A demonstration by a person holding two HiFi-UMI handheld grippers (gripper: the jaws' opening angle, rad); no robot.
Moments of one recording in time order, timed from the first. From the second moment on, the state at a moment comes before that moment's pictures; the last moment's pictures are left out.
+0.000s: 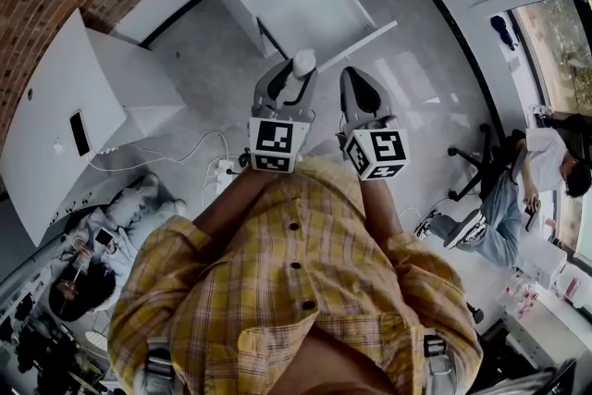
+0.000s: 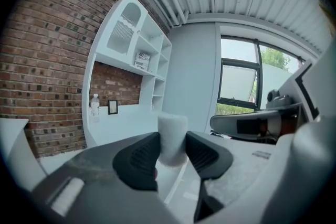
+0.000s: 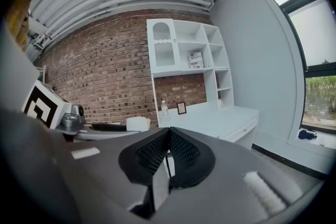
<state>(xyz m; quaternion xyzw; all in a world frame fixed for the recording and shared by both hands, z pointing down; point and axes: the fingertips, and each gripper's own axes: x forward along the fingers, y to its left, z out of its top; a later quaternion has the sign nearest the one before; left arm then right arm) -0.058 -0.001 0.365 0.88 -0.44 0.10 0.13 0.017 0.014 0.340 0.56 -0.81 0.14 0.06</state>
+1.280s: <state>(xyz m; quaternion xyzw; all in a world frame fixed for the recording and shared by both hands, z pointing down) -0.001 -0.146 0.505 0.83 -0.44 0.23 0.24 0.089 -0.125 0.452 0.52 -0.81 0.25 0.12</state>
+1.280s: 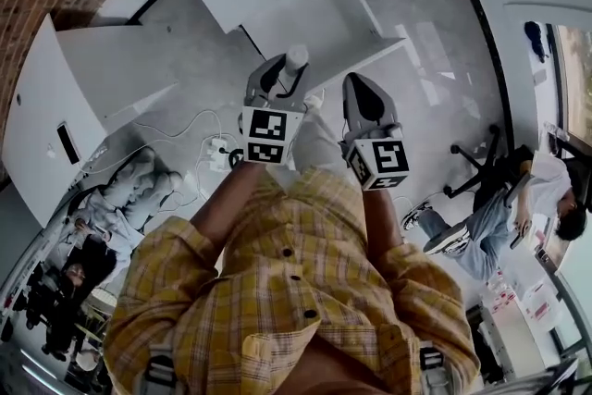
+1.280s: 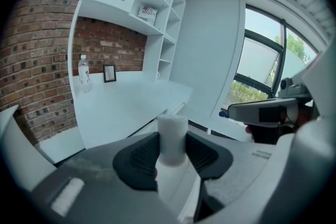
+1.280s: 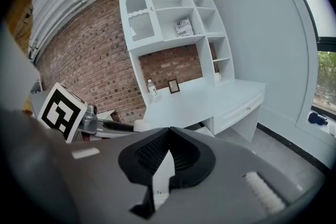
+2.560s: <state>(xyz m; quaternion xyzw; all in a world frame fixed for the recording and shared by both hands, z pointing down) 0.022 -0.193 0.704 0.75 -0.45 0.33 0.36 0.103 -0.158 0.582 0.49 -0.79 0.32 0.16</state>
